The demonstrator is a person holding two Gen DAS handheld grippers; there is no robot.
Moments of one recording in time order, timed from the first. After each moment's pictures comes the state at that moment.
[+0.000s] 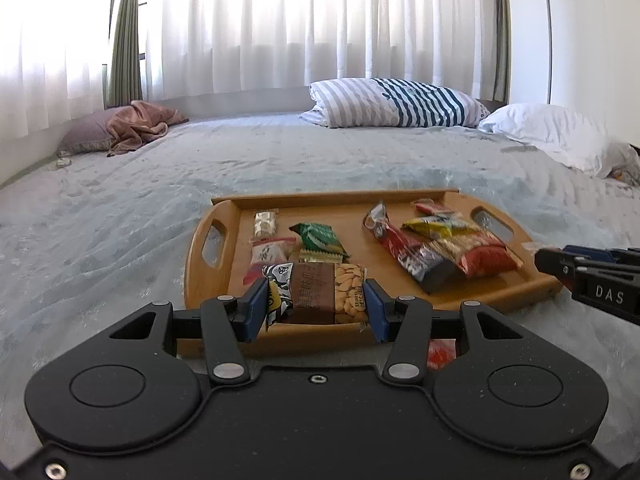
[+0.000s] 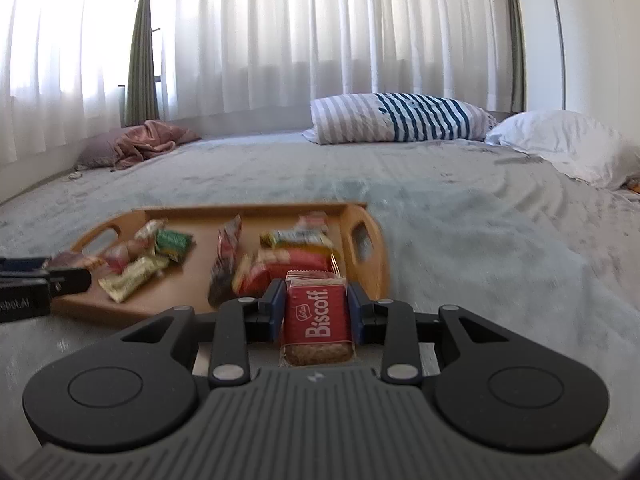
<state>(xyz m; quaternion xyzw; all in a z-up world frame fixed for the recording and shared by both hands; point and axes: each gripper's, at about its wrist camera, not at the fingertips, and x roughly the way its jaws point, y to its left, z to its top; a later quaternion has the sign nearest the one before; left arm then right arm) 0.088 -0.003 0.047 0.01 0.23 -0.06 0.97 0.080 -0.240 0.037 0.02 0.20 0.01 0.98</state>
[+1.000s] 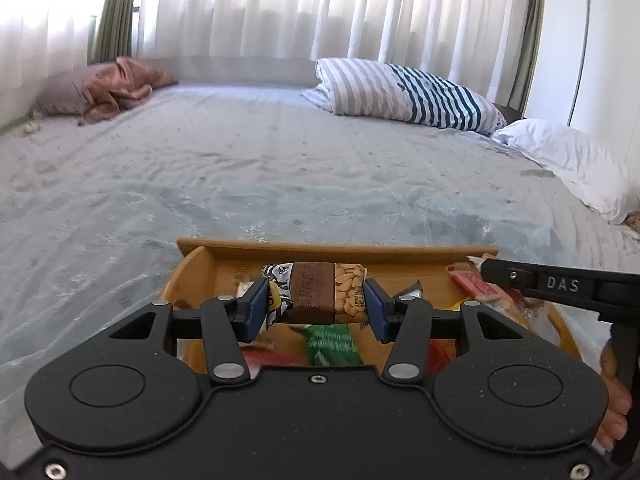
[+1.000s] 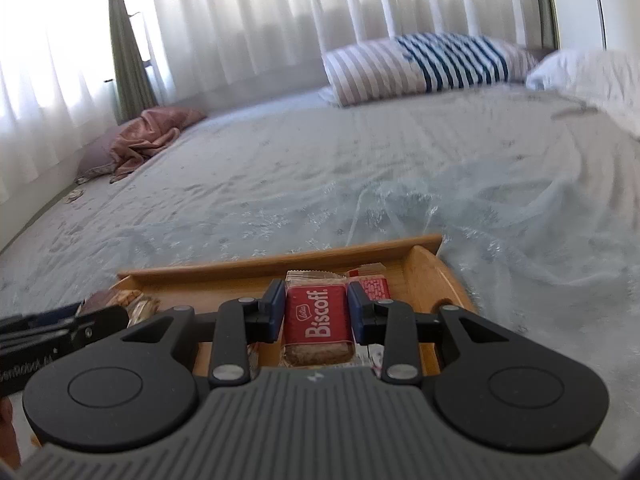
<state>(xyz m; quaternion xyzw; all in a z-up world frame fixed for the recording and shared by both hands) 0.264 0.010 0.067 -0.05 0.29 -0.08 0.95 0.269 -0.233 0.055 0.12 0.31 0.04 0.94</state>
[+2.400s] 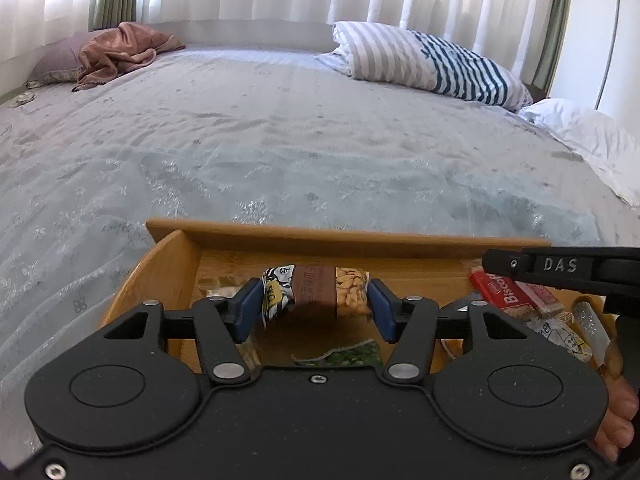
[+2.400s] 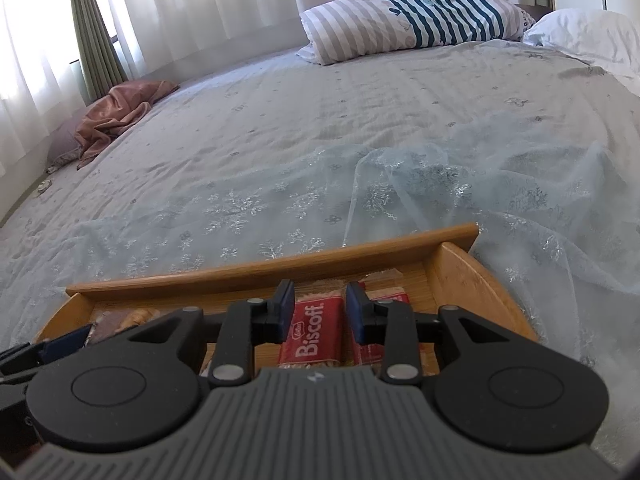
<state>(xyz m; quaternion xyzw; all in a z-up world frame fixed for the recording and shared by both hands) 0.339 -0.001 0.017 -0.05 0.33 -0.05 0.94 0.336 -0.220 0.021 0.12 0.35 0.03 0.93</state>
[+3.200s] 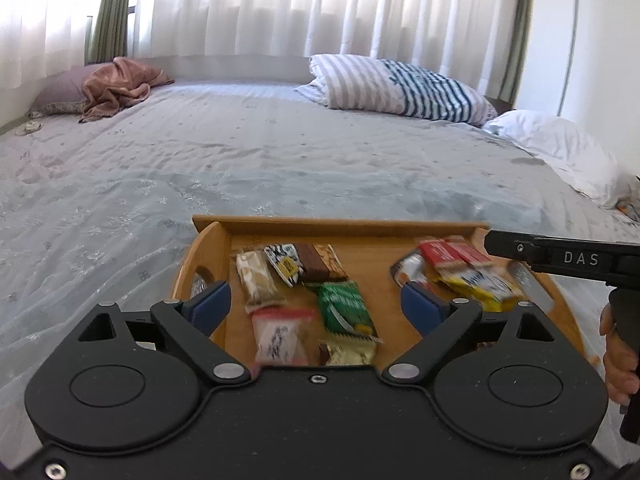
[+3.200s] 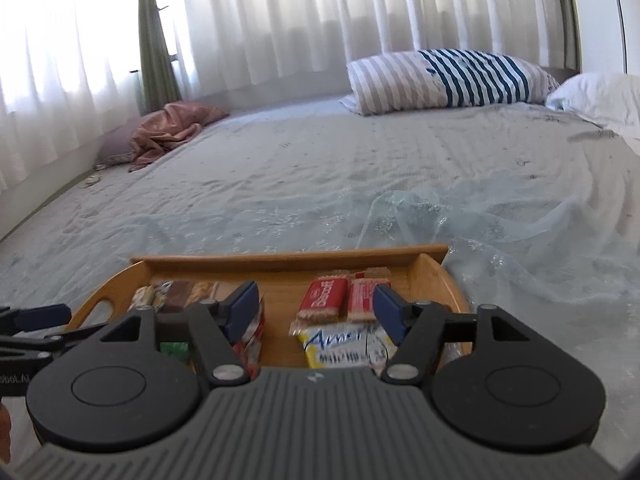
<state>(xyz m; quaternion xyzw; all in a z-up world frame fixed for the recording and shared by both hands) 0.216 0.022 0.061 -0.03 0.28 -0.09 0.95 0.226 -0.234 0.060 0.07 0.27 0.09 0.96</state>
